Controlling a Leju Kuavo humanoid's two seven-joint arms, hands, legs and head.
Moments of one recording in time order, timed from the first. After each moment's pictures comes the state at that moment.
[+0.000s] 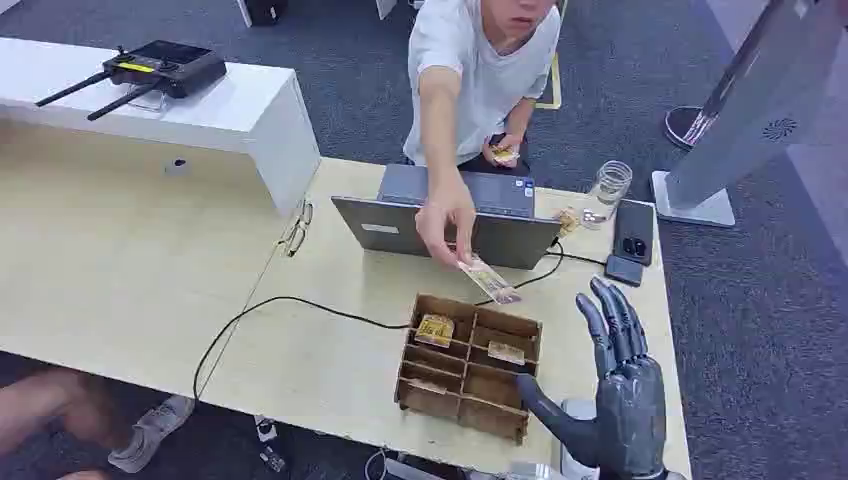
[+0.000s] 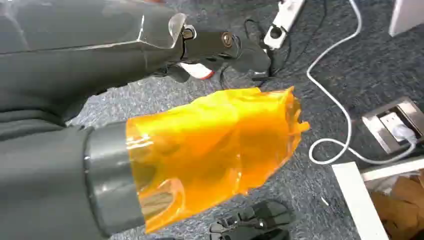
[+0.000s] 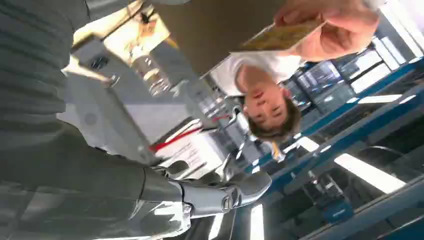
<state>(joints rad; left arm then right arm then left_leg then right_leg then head) -0.05 -0.17 0.48 -0.20 -1.13 0.34 -0.25 0.04 -0.18 0.55 -1.74 0.97 -0.55 -0.11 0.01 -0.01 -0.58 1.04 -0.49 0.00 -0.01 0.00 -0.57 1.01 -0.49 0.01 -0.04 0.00</state>
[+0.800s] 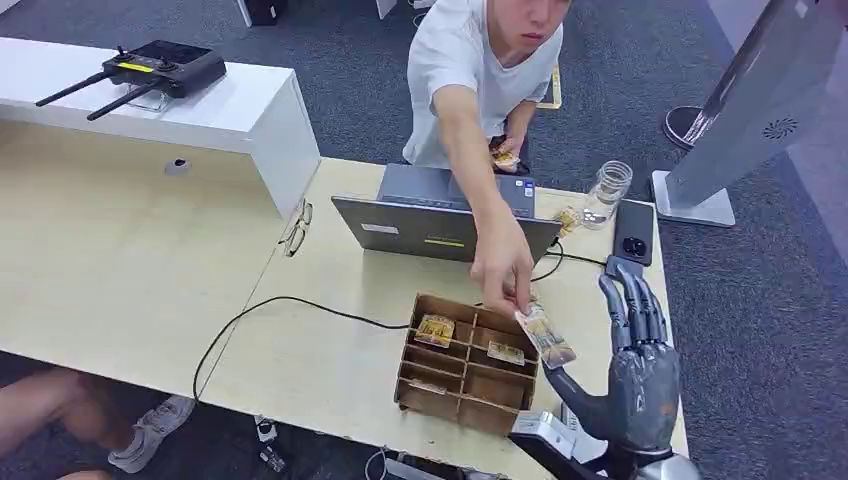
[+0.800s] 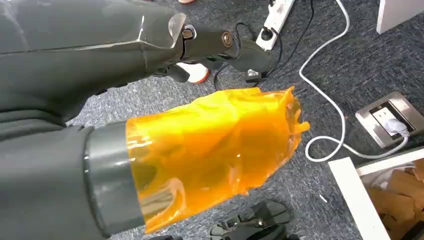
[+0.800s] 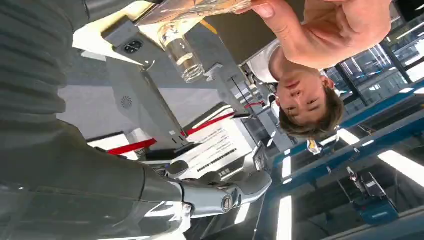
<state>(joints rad) -0.05 -0.17 0.46 -0.20 -1.14 0.34 -0.25 0.02 -0.15 0.49 -1.66 1.03 -0.56 -0.03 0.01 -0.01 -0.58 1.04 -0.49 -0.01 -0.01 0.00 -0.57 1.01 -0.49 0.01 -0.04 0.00</state>
